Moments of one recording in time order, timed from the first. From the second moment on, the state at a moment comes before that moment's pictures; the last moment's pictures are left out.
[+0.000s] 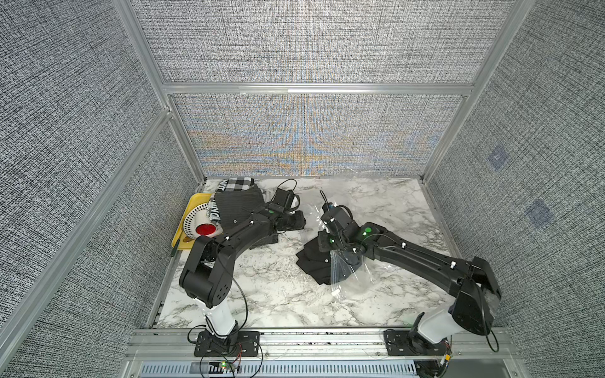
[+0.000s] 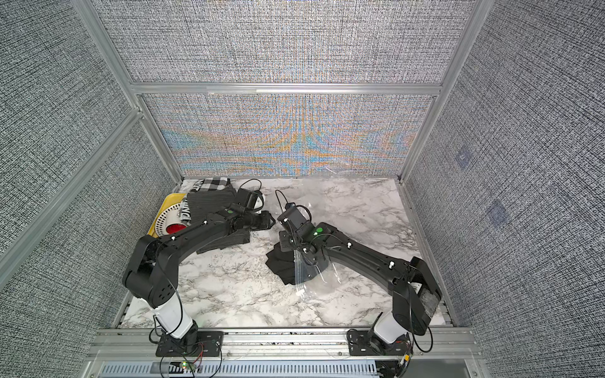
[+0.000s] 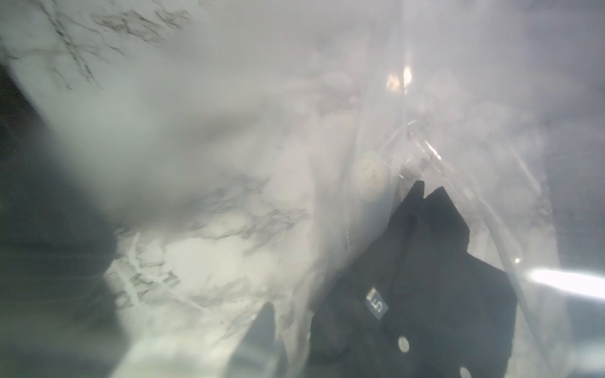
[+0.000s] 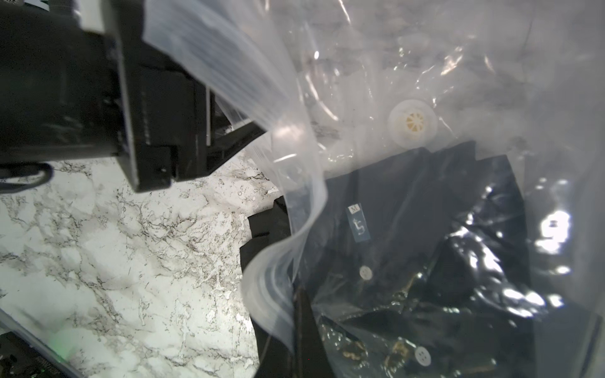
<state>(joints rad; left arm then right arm) -0.52 1.78 1.26 -0.39 0.22 -0.49 0.85 1.55 1.27 -0.60 0.17 0.52</state>
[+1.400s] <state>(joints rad) -0.39 2.00 1.57 -0.66 0.41 -0.61 1.54 1.75 1.10 -1.09 0.59 1.06</state>
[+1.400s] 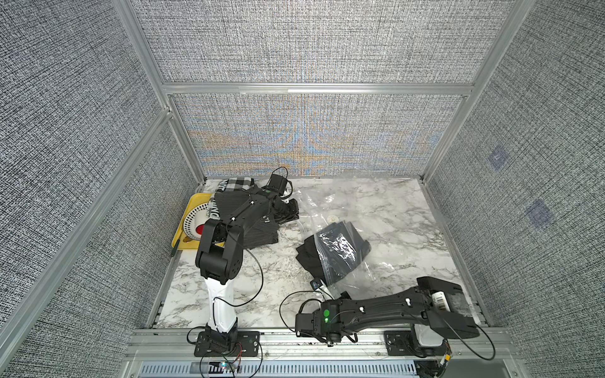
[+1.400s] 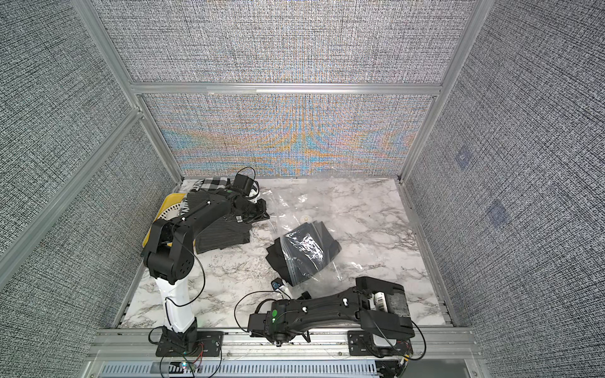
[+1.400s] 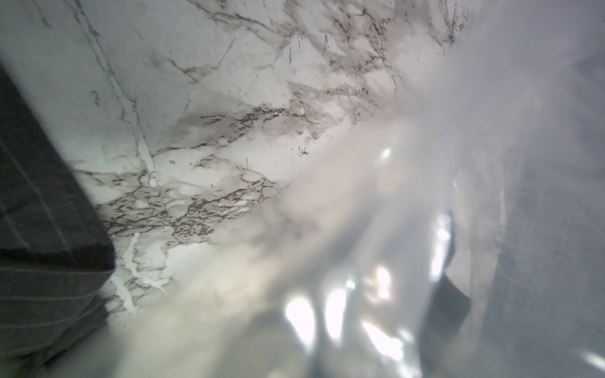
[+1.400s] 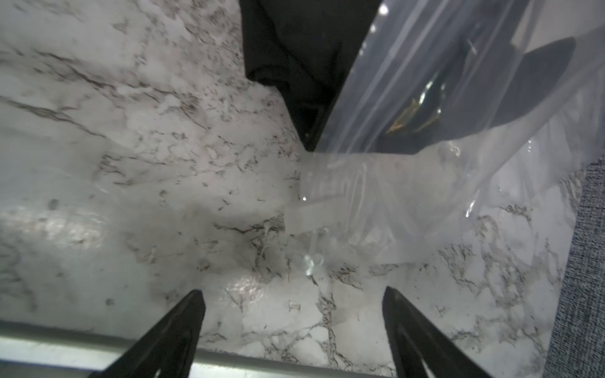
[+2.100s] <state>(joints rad) -0.39 2.03 1.57 -0.66 0.42 -0.61 1.46 1.84 1.08 -1.02 0.68 1.07</state>
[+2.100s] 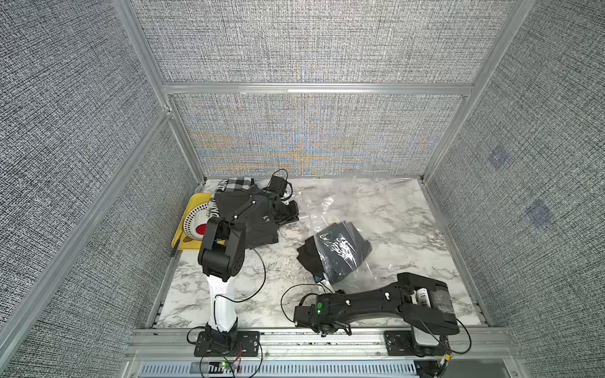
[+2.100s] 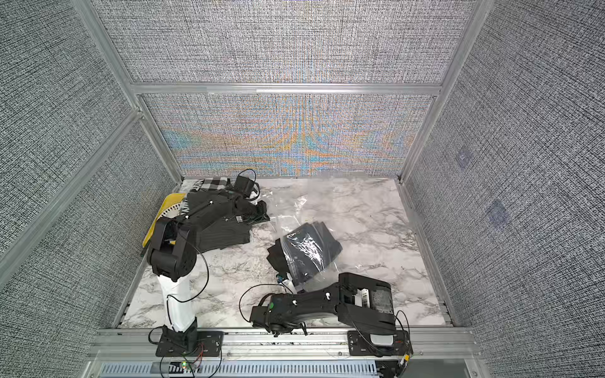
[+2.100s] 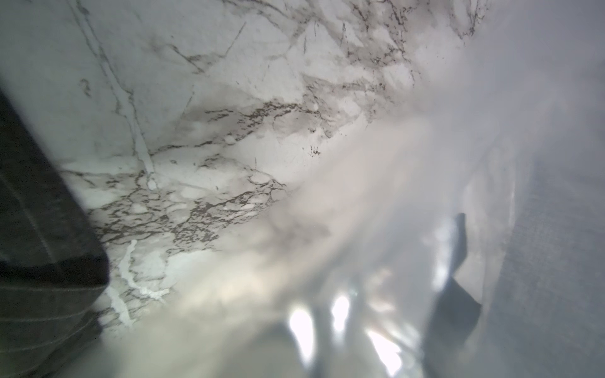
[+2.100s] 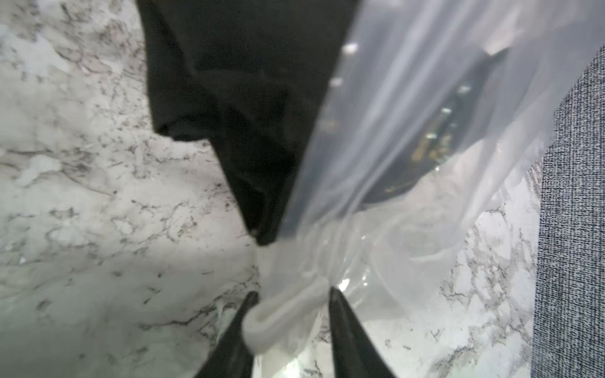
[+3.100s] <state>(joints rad) -0.36 2.39 2.51 -0.50 0.84 -1.02 1.20 1.15 1.33 -1.23 0.83 0.92</state>
